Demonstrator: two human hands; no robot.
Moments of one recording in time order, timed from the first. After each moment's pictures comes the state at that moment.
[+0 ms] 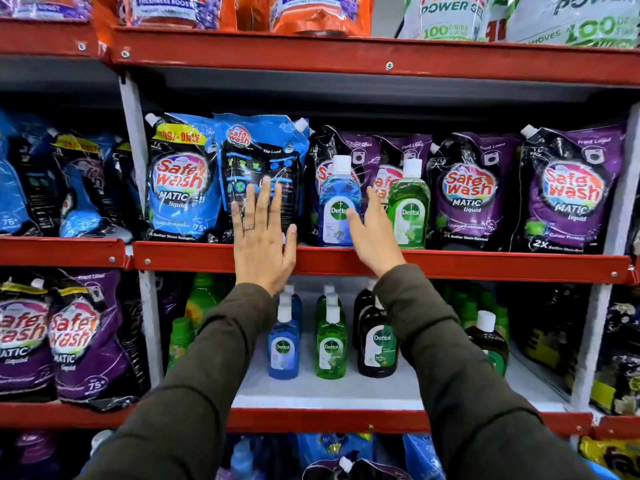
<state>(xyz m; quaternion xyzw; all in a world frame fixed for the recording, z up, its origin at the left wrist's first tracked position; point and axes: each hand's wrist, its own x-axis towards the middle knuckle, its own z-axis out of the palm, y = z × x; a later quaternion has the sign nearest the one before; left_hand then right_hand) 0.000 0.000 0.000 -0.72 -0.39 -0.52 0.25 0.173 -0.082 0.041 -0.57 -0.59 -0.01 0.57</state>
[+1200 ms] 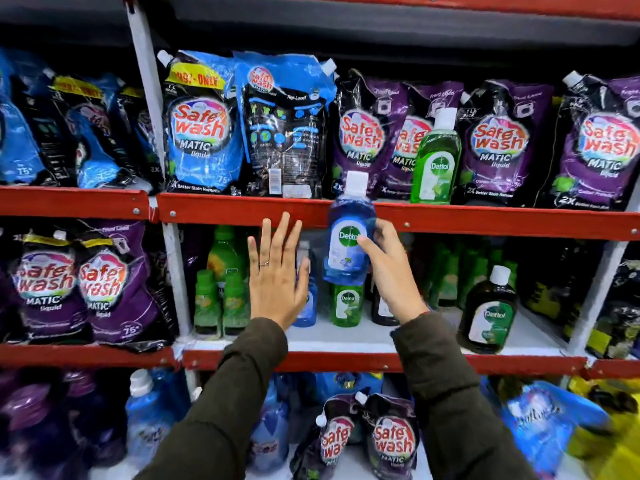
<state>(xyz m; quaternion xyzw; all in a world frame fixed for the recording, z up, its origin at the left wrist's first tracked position) -0.008 -0.013 -0.079 -0.74 -0.35 -0.54 0.19 0.149 -0.121 -0.029 -0.49 -0.53 0.14 0.68</state>
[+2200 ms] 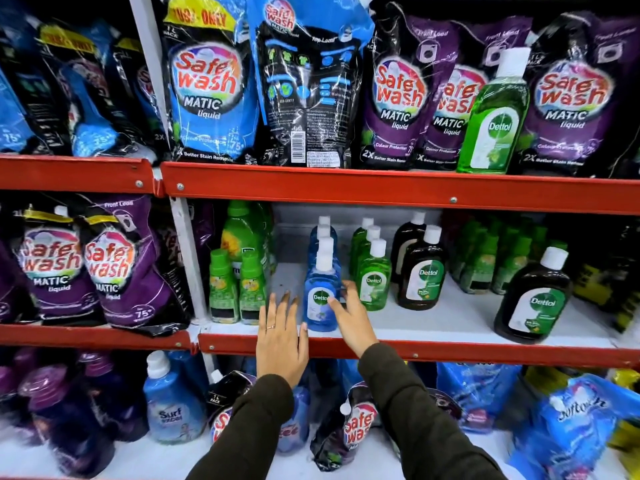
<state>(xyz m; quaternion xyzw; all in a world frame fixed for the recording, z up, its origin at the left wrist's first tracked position) -0.063 0.008 -0.285 -0.81 -0.50 -0.31 0.07 0.092 -0.013 -0.237 -0.57 -0.52 0.27 0.57</state>
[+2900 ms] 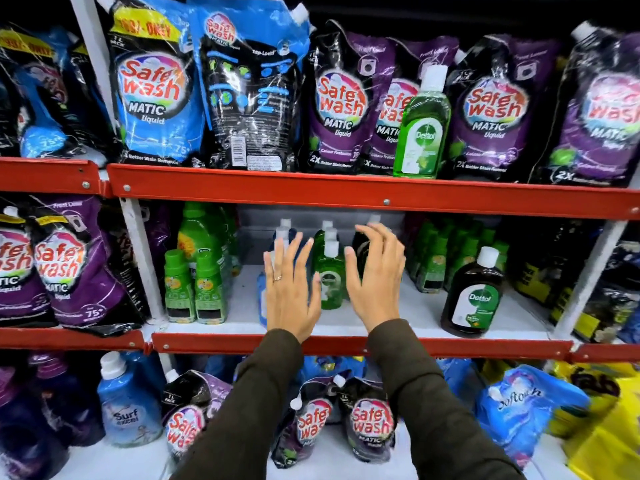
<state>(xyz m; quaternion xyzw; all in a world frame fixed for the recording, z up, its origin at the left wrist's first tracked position) 0.038 -0.036 -0.187 -0.77 -0.36 -0.52 0.06 0.173 -0.096 -0.142 -0.60 -0.53 -0.25 0.54</state>
